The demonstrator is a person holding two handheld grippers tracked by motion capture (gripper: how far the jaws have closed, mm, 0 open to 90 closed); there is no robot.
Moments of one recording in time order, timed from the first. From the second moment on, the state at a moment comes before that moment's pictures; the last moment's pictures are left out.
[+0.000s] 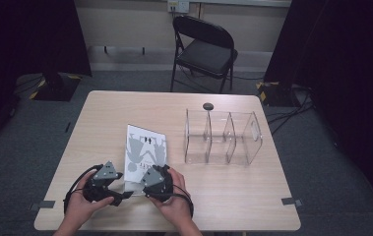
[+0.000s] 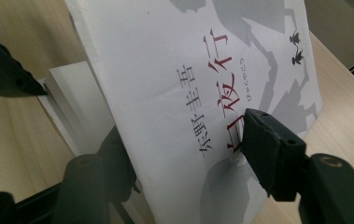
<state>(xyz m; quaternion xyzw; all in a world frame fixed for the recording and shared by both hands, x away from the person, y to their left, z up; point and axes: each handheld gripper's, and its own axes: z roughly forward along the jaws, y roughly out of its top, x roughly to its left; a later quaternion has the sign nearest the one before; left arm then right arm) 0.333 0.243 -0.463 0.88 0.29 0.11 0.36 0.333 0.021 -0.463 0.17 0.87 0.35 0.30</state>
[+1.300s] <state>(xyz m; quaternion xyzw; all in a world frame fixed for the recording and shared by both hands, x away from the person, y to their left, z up) 0.353 0.253 -0.487 0.88 0.33 0.16 0.31 0.356 -0.005 -0.399 0.23 0.87 0.33 0.29</state>
